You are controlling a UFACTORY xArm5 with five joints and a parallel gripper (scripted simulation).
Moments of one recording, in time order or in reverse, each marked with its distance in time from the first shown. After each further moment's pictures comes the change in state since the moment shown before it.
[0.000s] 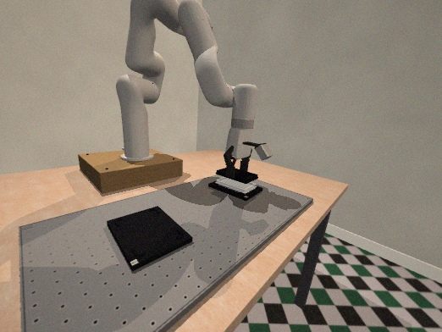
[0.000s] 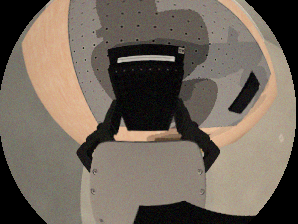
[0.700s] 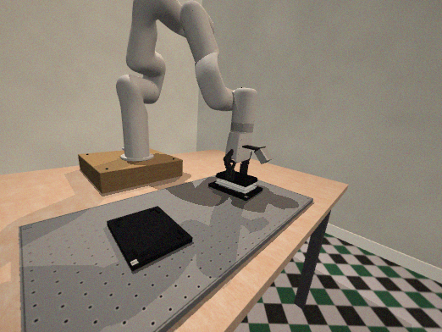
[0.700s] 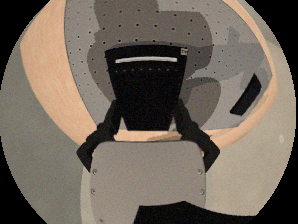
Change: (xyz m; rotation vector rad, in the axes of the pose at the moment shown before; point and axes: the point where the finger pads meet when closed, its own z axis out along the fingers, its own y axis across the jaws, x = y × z) arm 0.000 0.000 0.011 0.000 0.000 0.000
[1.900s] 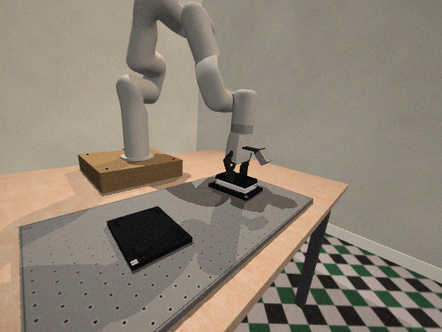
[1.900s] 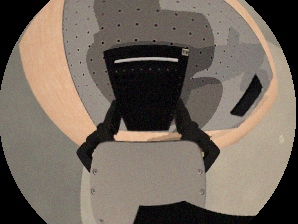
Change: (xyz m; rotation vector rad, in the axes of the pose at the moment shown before) arm 0.000 0.000 0.005 0.000 0.000 0.000
